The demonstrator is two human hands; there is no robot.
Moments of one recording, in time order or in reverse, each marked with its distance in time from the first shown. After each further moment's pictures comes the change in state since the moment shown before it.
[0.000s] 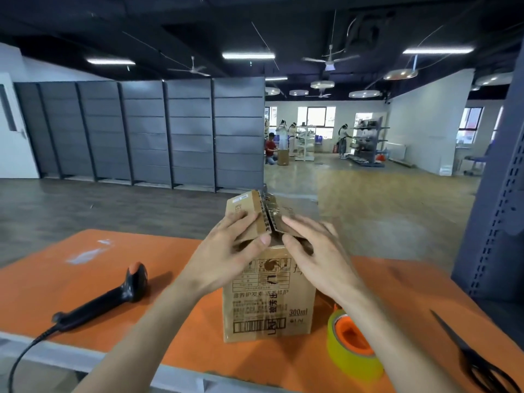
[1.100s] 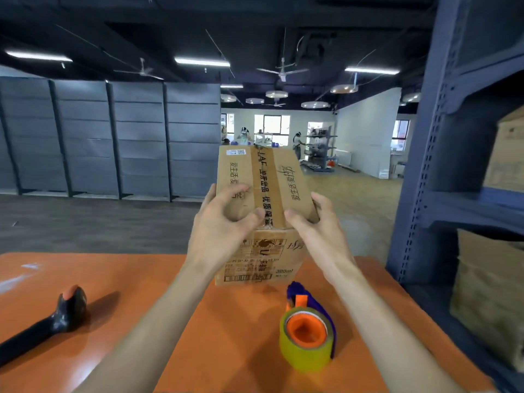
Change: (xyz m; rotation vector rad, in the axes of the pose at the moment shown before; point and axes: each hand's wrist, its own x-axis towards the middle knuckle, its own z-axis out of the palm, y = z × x) left_hand 0.036 0.079 0.028 -0.305 0.259 0.070; right_hand 0.001 -0.001 -0.071 0.349 0.280 0.314
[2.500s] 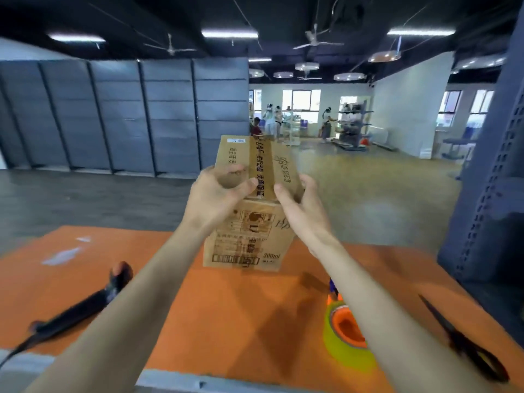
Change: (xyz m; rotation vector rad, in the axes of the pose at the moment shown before) left_hand 0.051 -0.049 -0.054 0.089 -0.021 -0.141; right_hand 0.033 -0.004 0.095 0.000 -0.130 0.062
